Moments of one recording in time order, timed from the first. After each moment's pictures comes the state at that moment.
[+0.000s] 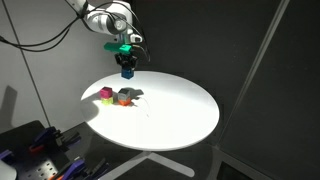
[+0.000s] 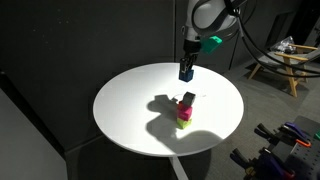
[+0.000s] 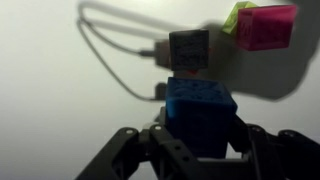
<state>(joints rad) 0.09 0.26 0.06 -2.01 -0.02 2.38 -0.13</state>
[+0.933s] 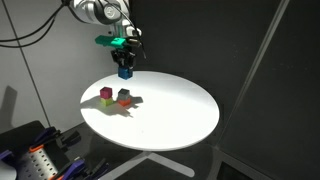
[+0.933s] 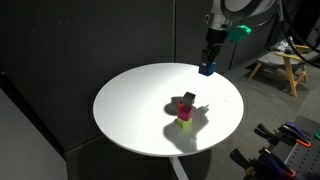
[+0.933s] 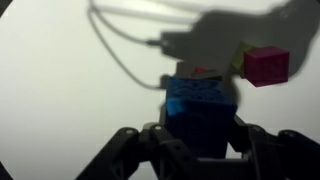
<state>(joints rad) 0.04 -0.01 0.02 -2.25 -0.02 2.34 -0.10</state>
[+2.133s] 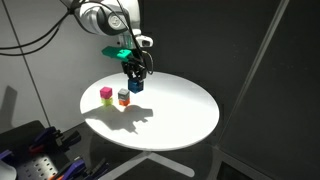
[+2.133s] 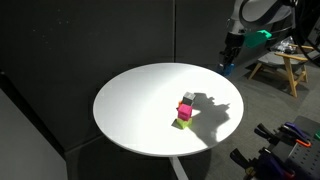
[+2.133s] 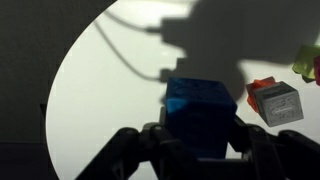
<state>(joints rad) -0.06 -0.05 -0.07 -2.37 -0.07 2.43 -0.04</state>
